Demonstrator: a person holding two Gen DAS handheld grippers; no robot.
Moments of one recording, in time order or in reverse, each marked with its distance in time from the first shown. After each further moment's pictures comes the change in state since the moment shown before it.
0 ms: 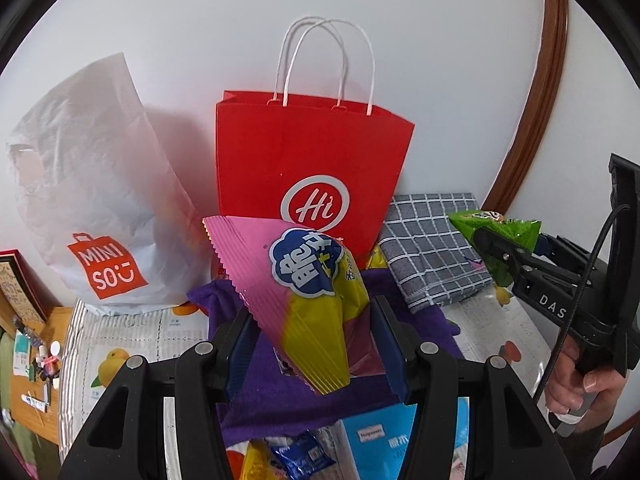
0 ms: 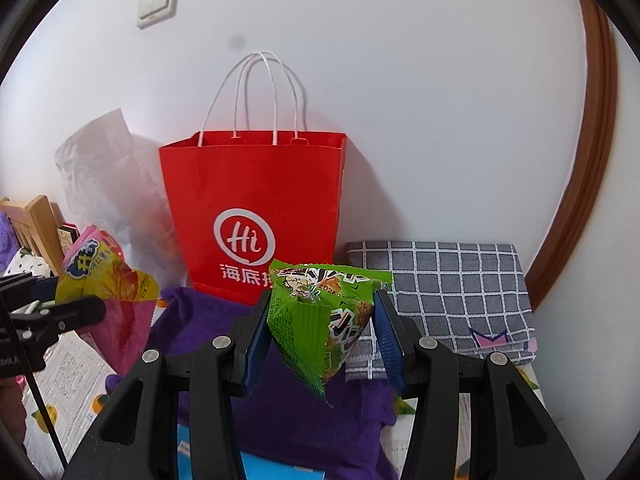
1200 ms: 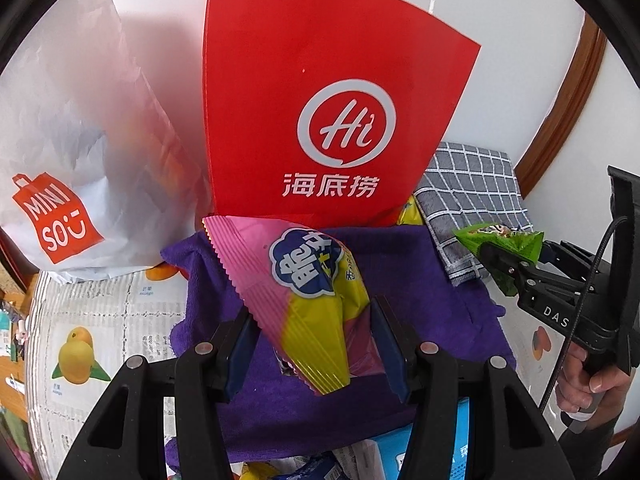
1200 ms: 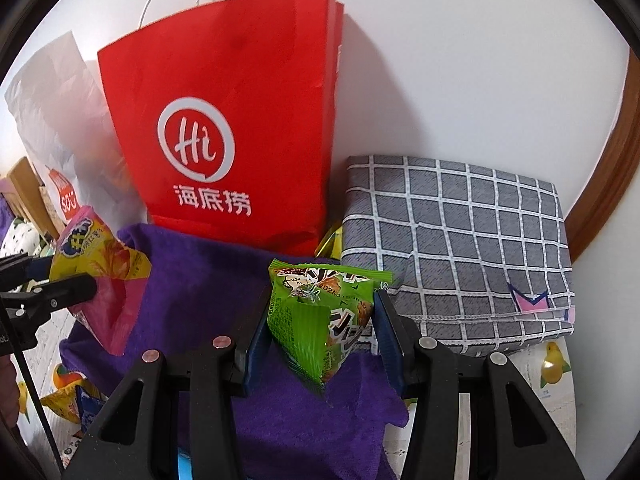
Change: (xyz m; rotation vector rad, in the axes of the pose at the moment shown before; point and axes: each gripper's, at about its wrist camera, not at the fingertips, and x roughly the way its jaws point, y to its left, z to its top) left arm 0.092 0.022 -0.020 -0.046 0.179 0.005; right arm 0.097 -0.018 -0.039 -0.029 0.253 0.040
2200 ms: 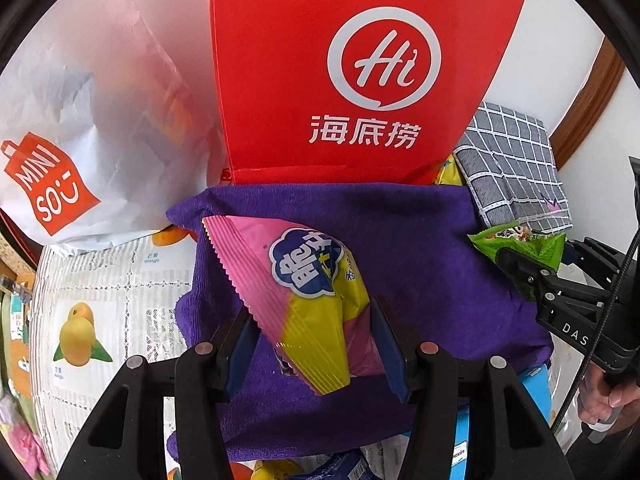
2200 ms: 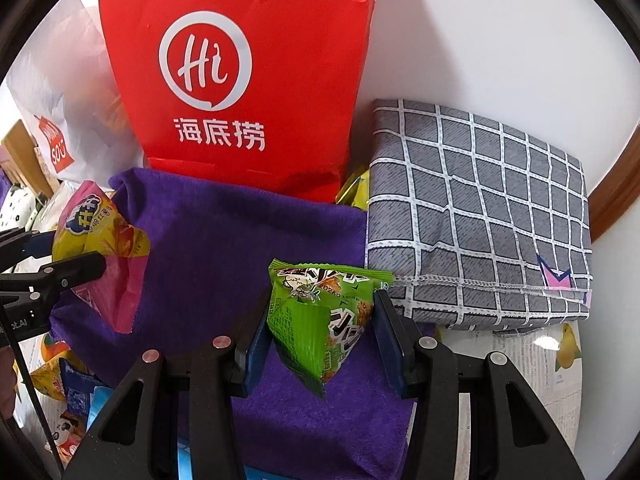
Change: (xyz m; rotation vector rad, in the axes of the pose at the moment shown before) left arm 0.037 0.008 -0.008 -0.006 0.135 0.081; right arm 0.032 0.015 -0.014 -0.048 0.156 0.010
